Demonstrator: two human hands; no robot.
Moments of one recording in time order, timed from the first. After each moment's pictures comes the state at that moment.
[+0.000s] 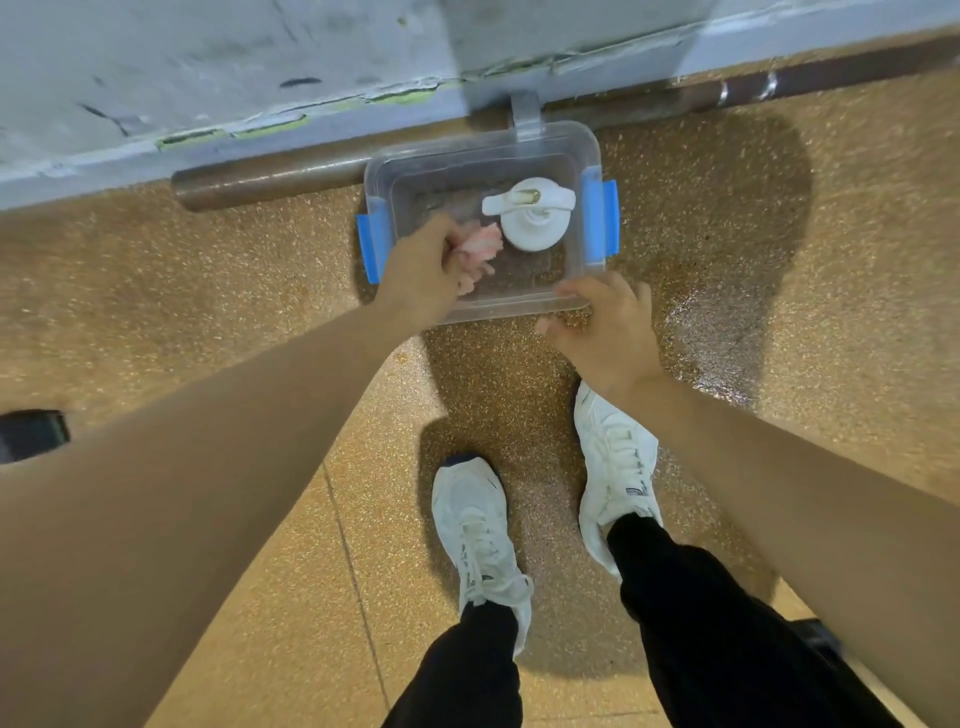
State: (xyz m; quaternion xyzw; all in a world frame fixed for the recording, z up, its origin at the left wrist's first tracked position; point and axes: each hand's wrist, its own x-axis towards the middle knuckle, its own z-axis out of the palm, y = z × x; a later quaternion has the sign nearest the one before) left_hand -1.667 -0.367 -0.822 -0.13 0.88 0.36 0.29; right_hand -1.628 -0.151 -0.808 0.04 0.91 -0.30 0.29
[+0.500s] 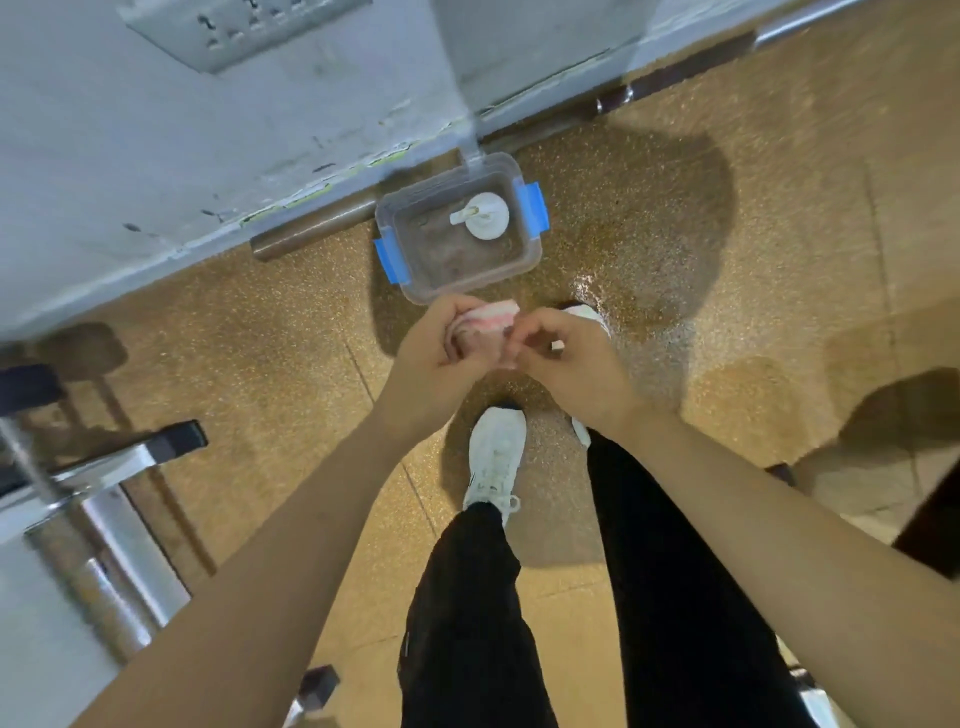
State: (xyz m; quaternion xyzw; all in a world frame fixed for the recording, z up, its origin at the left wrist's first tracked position) left_hand -1.581 -0.327 -0.534 -0.11 0.76 0.56 0.32; right_hand -1.563 -0.151 -0.569 0.14 0.74 -0.59 0.29
